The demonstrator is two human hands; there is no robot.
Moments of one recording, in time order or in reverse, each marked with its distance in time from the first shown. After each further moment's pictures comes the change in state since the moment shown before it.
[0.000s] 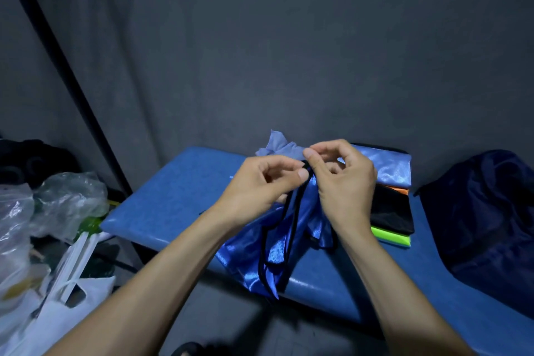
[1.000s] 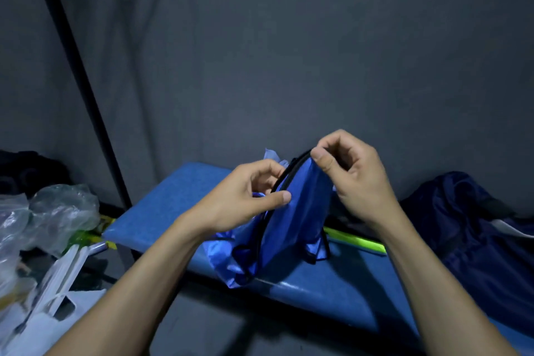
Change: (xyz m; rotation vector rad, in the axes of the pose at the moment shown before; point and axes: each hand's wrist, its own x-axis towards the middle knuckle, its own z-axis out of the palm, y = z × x) left_hand -0.033 0.038 -0.031 0.157 -0.245 0.196; right_hand 0.016 -0.074 -0.046 -0.067 -0.422 -0.279
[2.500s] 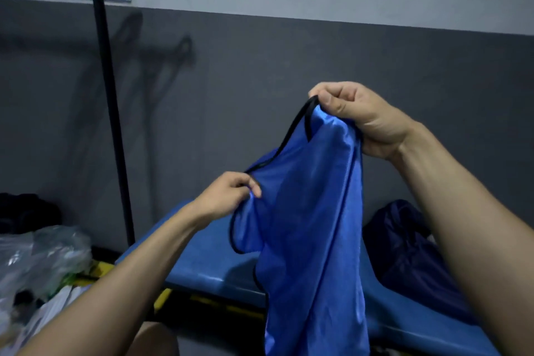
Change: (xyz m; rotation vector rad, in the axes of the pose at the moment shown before) left_hand -0.023 0.064 -0.029 0.269 0.209 -0.030; right_hand 0.050 -0.199 -0.072 0.415 -0.510 0.088
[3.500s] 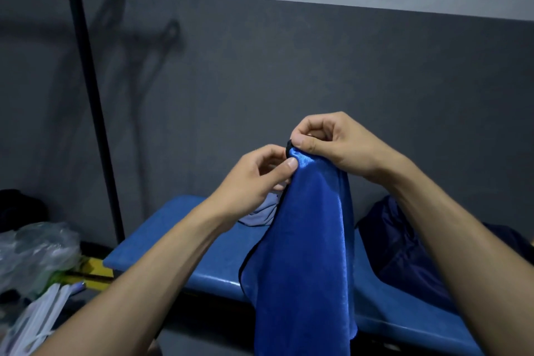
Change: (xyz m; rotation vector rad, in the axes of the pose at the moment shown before) left_hand -0.014 0.070 0.031 -0.373 -0.021 0.154; right_hand -0.010 0.047 0.007 -0.508 0.144 0.104
